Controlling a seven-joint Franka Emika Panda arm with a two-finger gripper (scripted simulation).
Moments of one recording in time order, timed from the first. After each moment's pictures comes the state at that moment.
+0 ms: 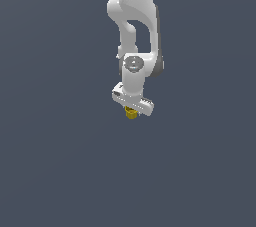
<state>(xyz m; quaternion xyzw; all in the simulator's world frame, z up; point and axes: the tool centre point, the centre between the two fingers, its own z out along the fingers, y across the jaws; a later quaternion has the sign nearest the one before) -0.064 0.020 0.055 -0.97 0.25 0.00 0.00</state>
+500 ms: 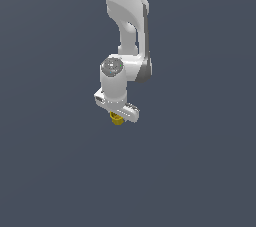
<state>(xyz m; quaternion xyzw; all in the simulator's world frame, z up) -0.017 -0.048 0.079 -0.97 0.25 0.00 0.00</state>
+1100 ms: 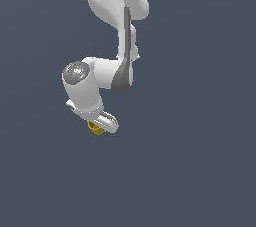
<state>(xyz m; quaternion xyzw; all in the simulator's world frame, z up) 0.044 -0.131 0.107 -0.97 0.25 0.00 0.00</state>
